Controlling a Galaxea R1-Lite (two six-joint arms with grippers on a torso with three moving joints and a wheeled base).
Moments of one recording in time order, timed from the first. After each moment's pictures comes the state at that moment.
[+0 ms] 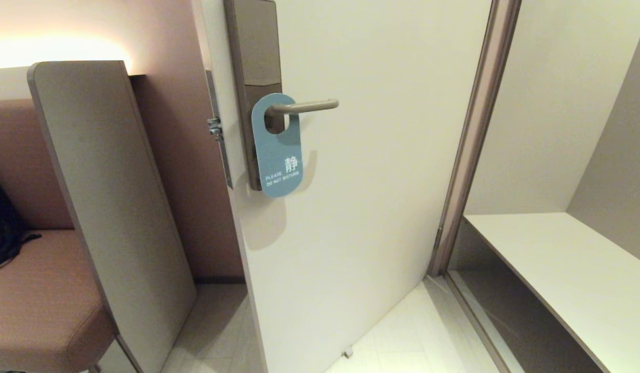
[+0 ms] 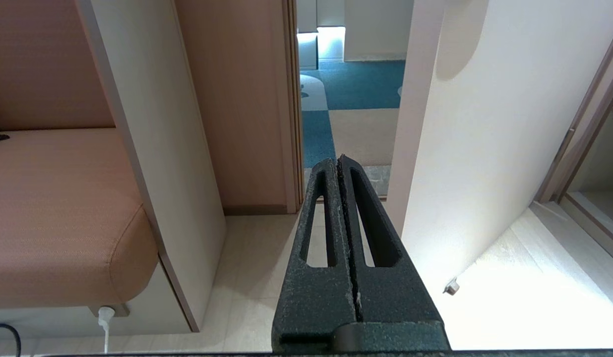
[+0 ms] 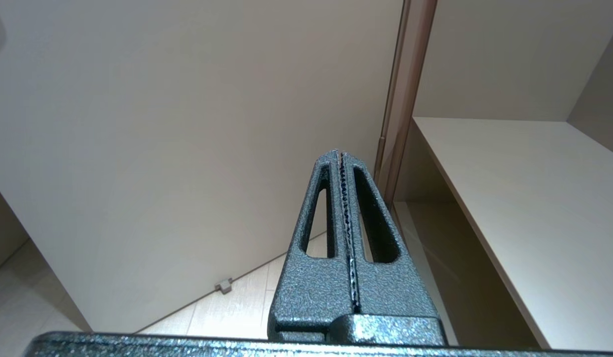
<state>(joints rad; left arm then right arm) 0.00 0.00 0.00 0.01 0.01 -0.01 0.01 0.00 0.00 0.00 -0.01 0.01</state>
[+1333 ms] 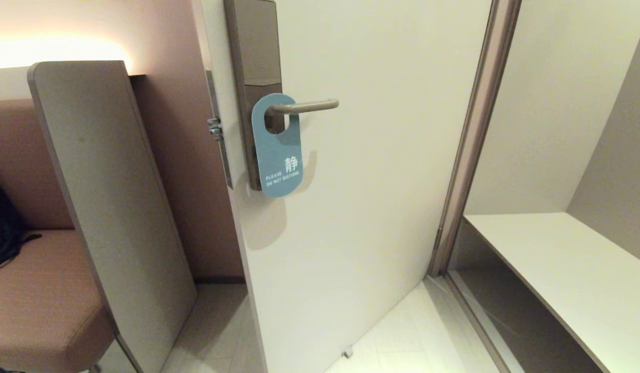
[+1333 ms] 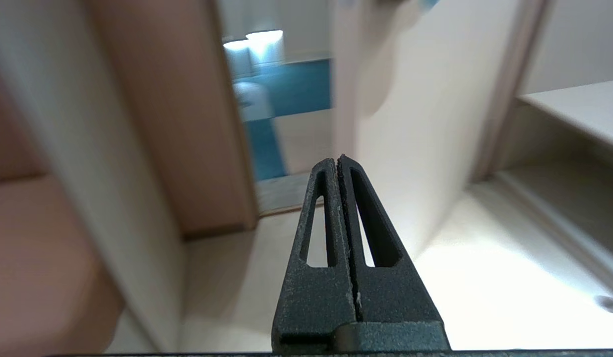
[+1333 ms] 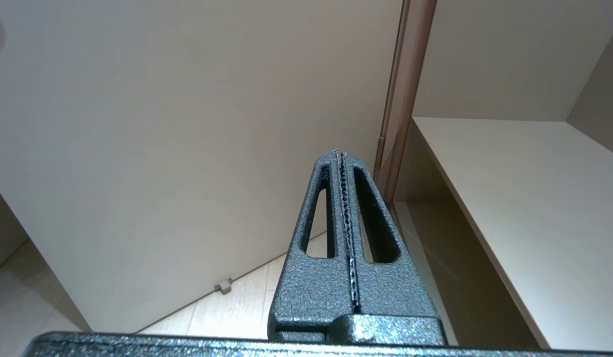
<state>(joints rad) -0.07 0.28 -0.27 0.02 -0.13 0.02 0.01 0.00 0.00 0.00 -0.01 0.01</state>
